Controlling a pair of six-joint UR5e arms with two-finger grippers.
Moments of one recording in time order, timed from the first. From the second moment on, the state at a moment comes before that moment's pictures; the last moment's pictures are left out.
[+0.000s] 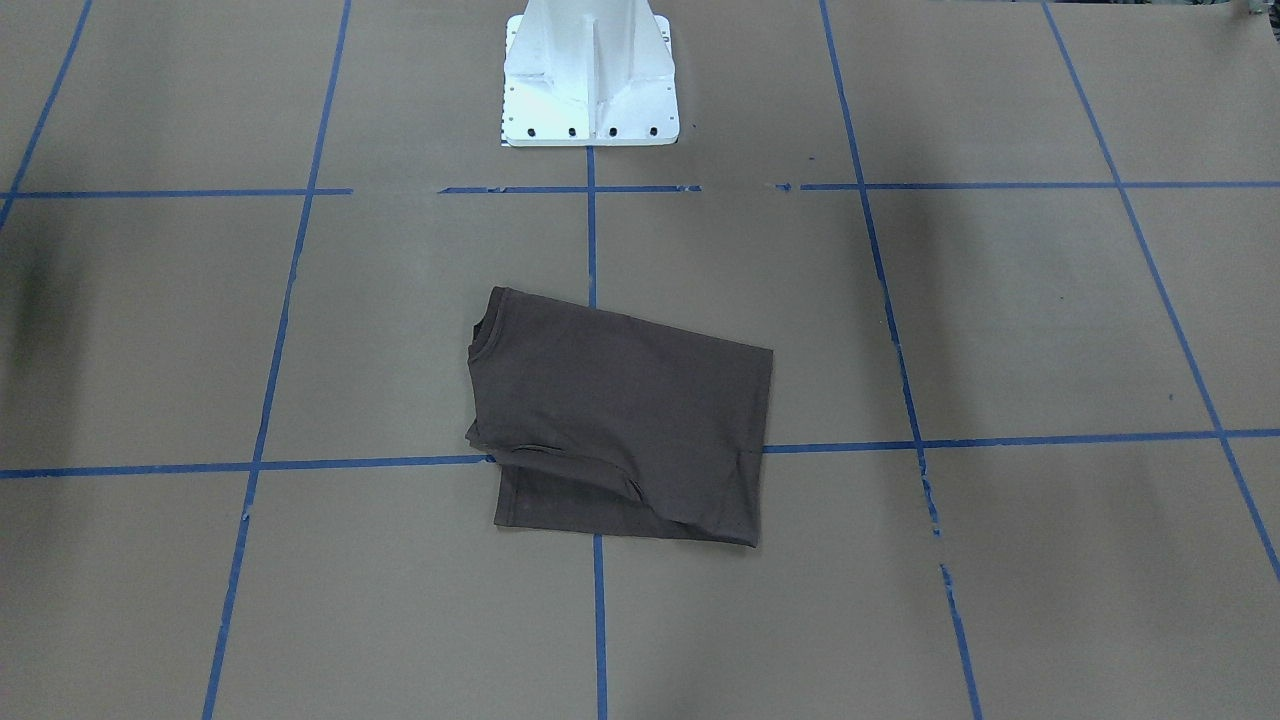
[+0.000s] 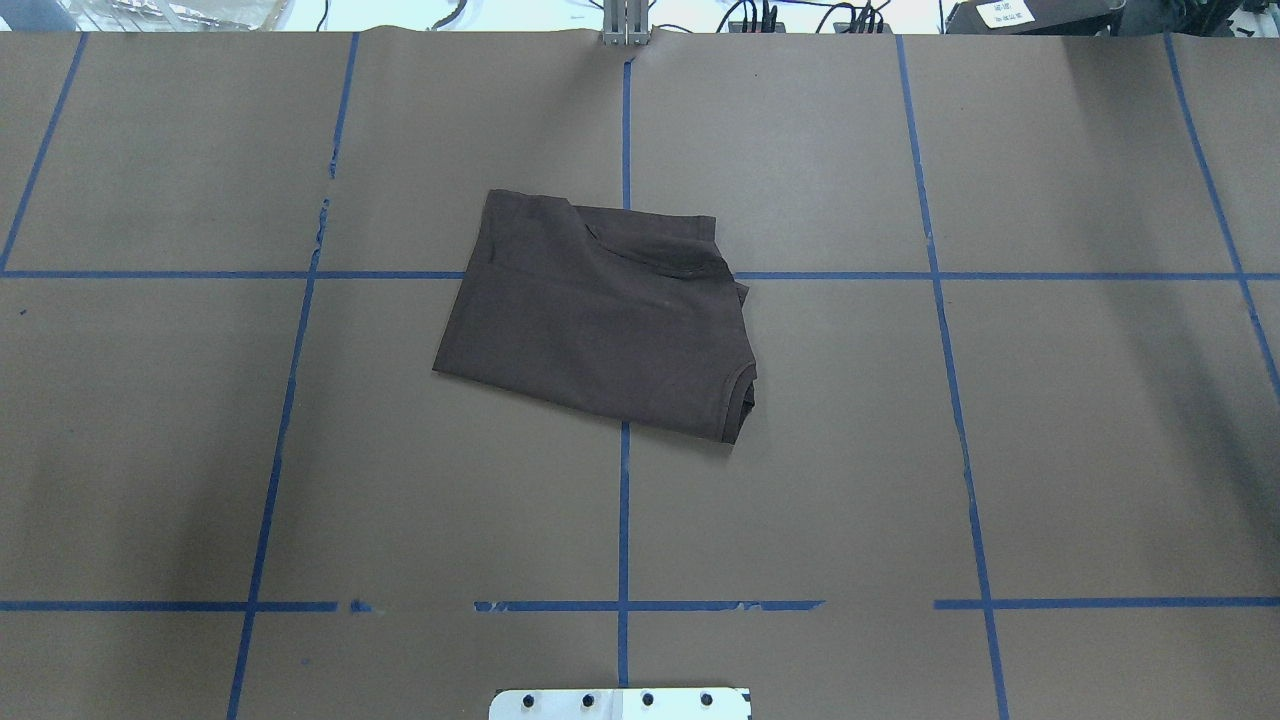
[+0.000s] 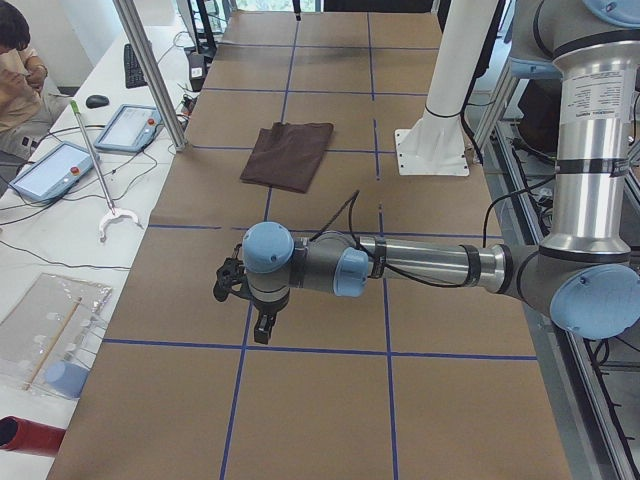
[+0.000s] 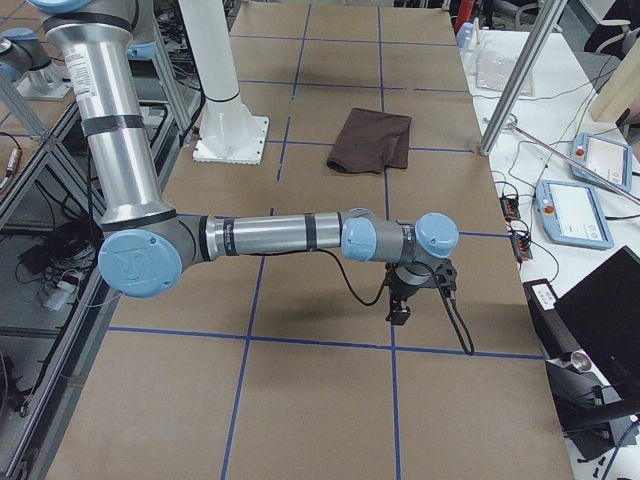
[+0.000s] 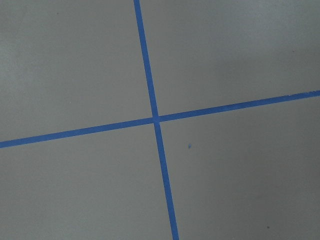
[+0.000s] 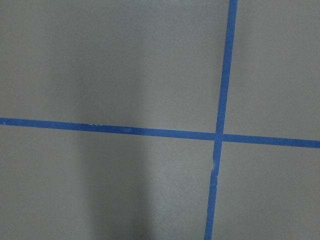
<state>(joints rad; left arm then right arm) -1.59 -1.54 -1.67 -1.65 -2.41 0.07 1.46 -1.36 1.46 -1.72 2.37 -0.02</state>
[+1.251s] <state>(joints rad) -1.59 -1.54 -1.65 -1.67 -2.41 0.07 1.46 -1.37 1.54 -1.72 2.39 -0.01</state>
